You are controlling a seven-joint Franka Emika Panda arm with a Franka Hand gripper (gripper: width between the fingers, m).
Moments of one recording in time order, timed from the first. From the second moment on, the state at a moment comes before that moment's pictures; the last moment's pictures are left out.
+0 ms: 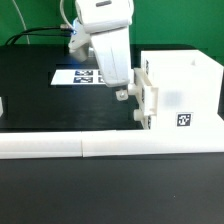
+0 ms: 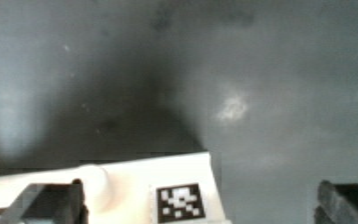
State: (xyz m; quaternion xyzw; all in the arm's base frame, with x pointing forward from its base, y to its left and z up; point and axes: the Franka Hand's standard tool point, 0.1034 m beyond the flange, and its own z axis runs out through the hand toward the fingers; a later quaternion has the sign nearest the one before) arm 0.553 0.020 0.056 -0.73 -0.68 -0.04 0.10
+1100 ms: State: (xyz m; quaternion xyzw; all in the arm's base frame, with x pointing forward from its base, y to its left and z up) arm 0.512 -0.002 0.070 -0.79 -0.60 -0.05 0.05
